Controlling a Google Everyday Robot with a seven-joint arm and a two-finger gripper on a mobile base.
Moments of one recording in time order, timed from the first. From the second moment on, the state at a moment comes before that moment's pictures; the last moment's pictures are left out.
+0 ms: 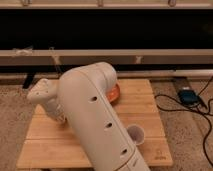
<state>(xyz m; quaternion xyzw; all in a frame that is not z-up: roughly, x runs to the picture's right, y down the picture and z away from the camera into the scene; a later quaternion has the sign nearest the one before) -0.261 0.182 0.860 -0.28 0.25 0.49 0.79</state>
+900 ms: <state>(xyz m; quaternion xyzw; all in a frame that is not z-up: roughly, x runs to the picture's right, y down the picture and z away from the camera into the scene) -0.210 0.067 0.926 -0.25 0.25 0.54 0.76</state>
